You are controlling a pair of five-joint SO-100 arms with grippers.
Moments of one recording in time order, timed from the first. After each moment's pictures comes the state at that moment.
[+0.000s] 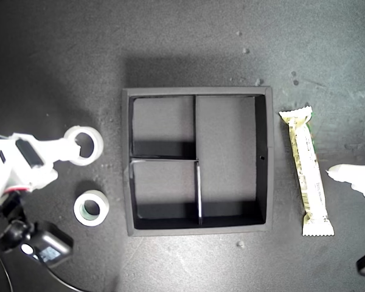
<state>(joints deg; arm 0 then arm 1) 11.7 127.7 129.0 65.8 -59.3 -14.8 111.7 108.2 73.6 43.7</state>
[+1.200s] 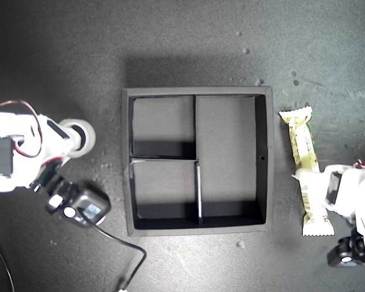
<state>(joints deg) 1.1 101.2 131.2 50.7 -59.8 -13.6 81.1 97.3 70.8 25.6</state>
